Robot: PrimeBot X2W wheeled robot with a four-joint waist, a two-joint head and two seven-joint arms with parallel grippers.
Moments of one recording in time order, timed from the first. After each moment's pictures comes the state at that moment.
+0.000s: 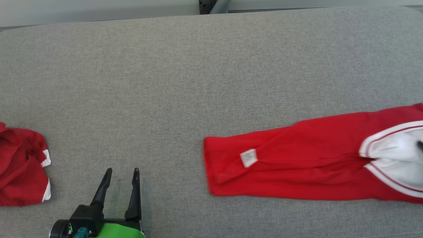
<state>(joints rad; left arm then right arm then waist) 0.05 0.14 -0.19 0.12 -0.27 0.02 -0.26 -0.29 -0.73 0.26 0.55 1.05 0.13 0.23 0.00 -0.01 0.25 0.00</state>
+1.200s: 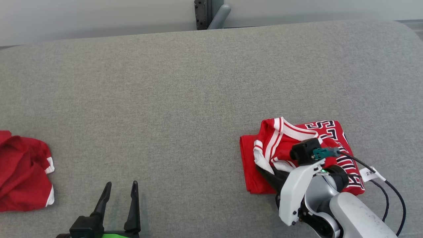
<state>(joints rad) 0.10 0.05 -0.08 0.17 -0.19 -0.08 -0.26 -0.23 -0.26 0.46 0.10 0.58 0.13 0.38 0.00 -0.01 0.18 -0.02</state>
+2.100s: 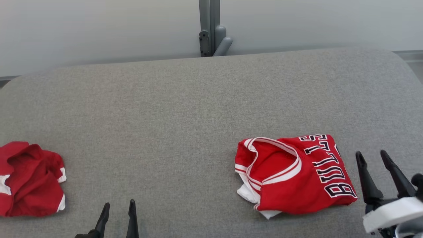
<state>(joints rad) 0.18 0.05 -0.08 0.19 -0.26 -0.05 -0.26 0.09 -0.26 -0.03 -0.02 0.41 0.13 -0.10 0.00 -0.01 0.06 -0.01</state>
